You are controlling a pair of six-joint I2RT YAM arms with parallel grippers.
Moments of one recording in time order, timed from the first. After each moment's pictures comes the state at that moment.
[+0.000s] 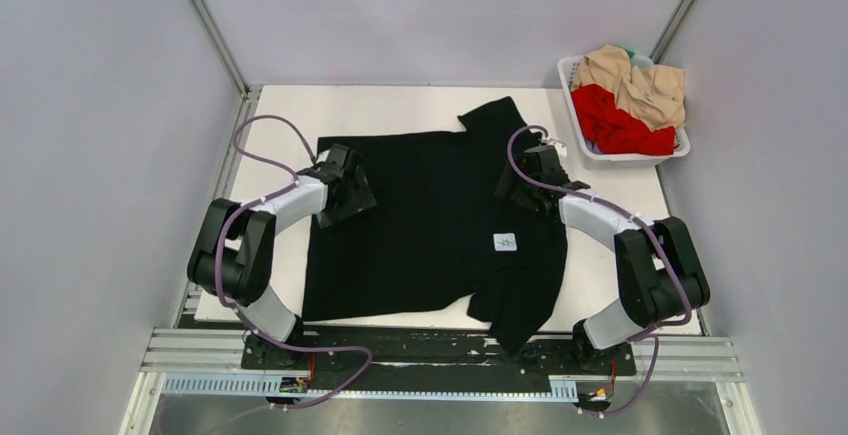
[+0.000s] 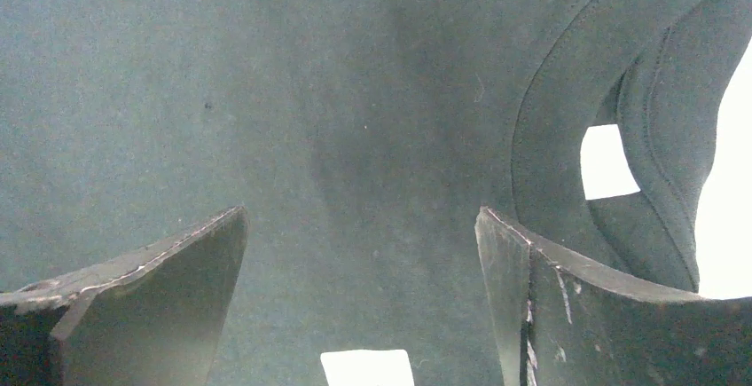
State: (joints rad) left arm -0.35 1.60 0.91 -0.42 -0.21 -0.72; right arm 0.32 1.54 0.84 -0.12 0.14 0.58
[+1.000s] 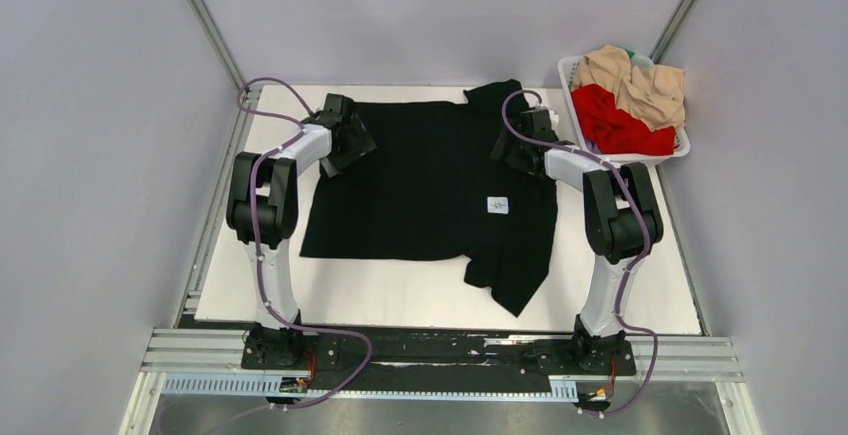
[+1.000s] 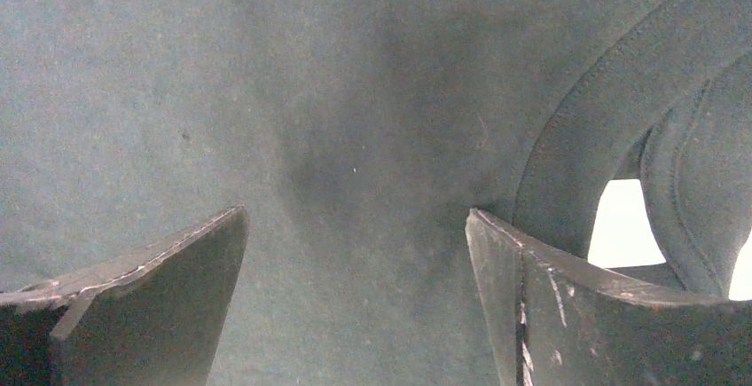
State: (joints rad) left arm -0.20 2.07 1.51 -0.48 -0.12 -0.75; right arm 0.21 1.97 1.27 -0.11 0.10 0.56
